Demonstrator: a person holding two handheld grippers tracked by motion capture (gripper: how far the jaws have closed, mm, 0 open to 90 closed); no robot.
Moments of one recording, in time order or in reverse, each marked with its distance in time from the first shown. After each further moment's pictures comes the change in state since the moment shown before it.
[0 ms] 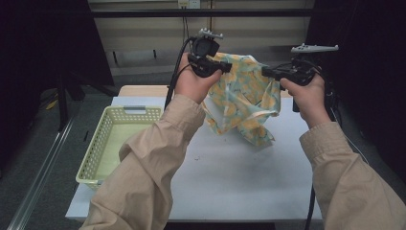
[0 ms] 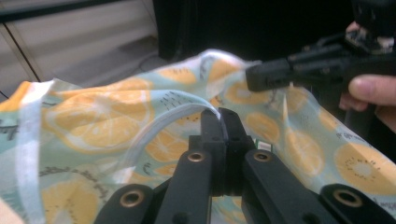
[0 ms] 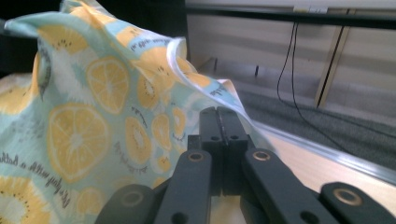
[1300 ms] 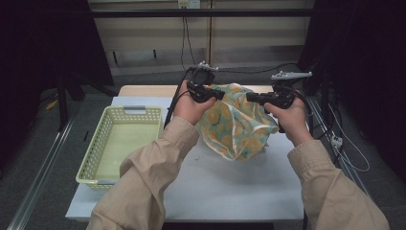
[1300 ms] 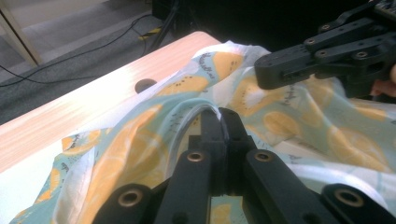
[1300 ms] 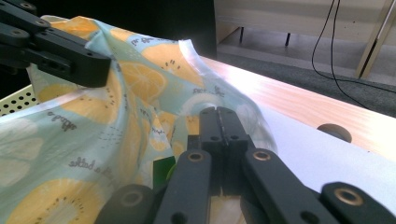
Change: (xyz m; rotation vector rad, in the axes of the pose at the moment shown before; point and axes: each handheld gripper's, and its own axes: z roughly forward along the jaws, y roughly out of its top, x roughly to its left) left arm 0.018 -0.086 0.036 0.158 -0.034 -0.033; right arm 0.021 -0.067 0.035 0.107 0.104 0.035
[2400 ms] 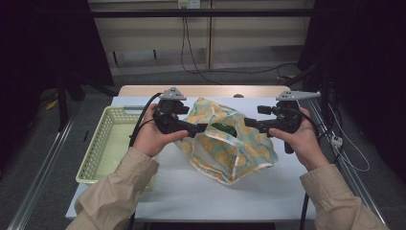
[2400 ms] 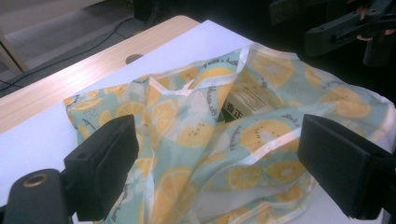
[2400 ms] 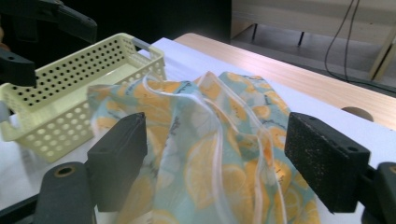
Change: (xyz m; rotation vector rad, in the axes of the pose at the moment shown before) left arm 0.006 -0.077 -0.078 -0.039 -0.078 0.078; right arm 0.041 -0.032 -0.039 0.012 0.040 -0.058
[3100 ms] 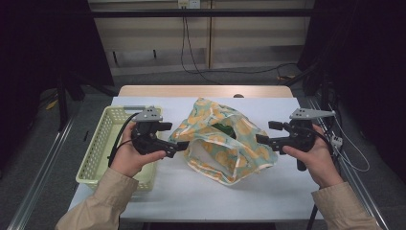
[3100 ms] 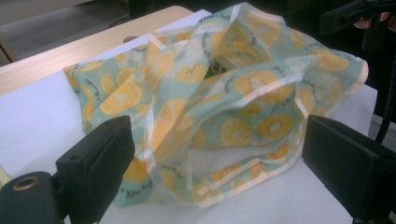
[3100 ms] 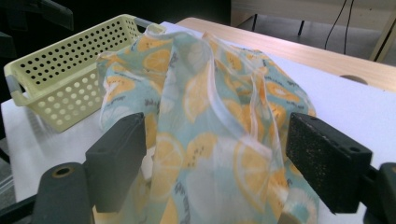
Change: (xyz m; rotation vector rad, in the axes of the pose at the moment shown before) left arm 0.003 -0.057 -0.036 -0.032 -0.031 -0.032; right arm 0.001 -0.044 -0.032 0.014 0.002 0.023
